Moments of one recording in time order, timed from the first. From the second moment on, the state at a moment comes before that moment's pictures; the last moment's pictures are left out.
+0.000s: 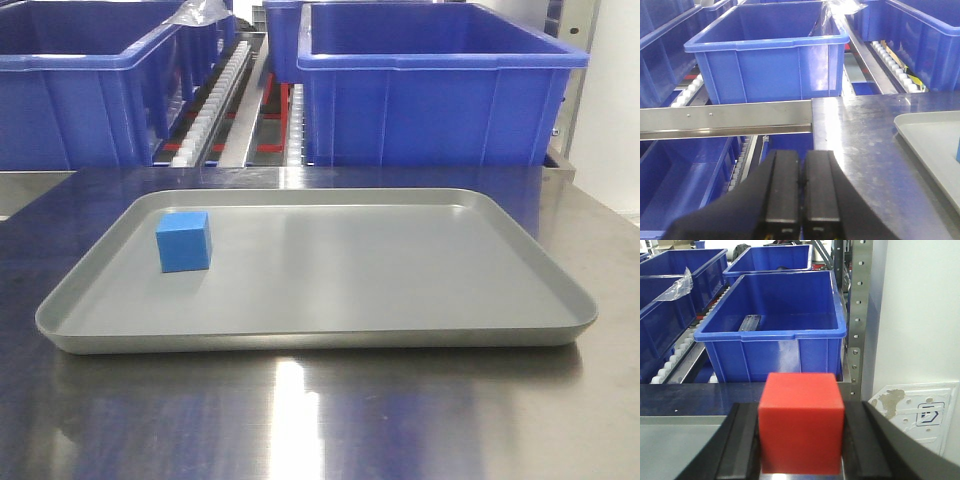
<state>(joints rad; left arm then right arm) 0.00 -0.01 0.01 -0.08 0.11 0.12 0.09 0.33 -0.46 0.03 0.23 0.11</state>
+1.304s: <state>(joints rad) -0.03 0.46 -0.35 -0.07 0.12 0.12 0.09 0.33 -0.46 0.03 0.23 0.10</state>
